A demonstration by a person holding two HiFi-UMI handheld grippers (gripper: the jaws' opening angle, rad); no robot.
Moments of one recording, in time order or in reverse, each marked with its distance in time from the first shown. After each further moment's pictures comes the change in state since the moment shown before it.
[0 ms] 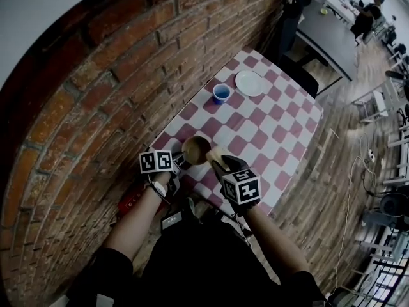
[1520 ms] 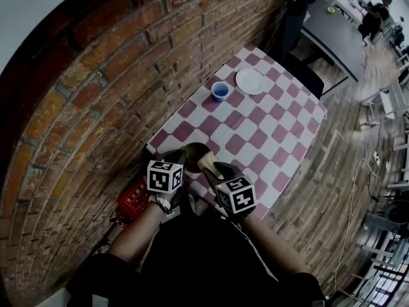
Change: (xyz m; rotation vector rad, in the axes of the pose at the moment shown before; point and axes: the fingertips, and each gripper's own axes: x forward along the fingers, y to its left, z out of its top) left arm -0.035 -0.068 0.005 0.476 -0.117 0.213; right arm -0.016 0.023 -0.014 -0.004 0.009 0.124
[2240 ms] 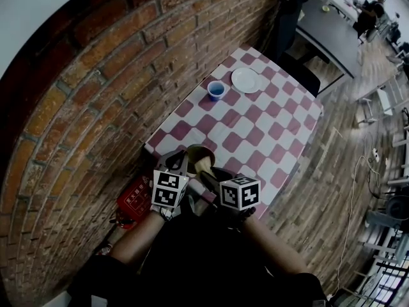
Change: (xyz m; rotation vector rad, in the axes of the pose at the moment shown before) left arm -0.035 -0.039 0.019 0.283 -0.127 0.062; right arm -0.020 0.016 -0.009 0.296 -0.016 0.103
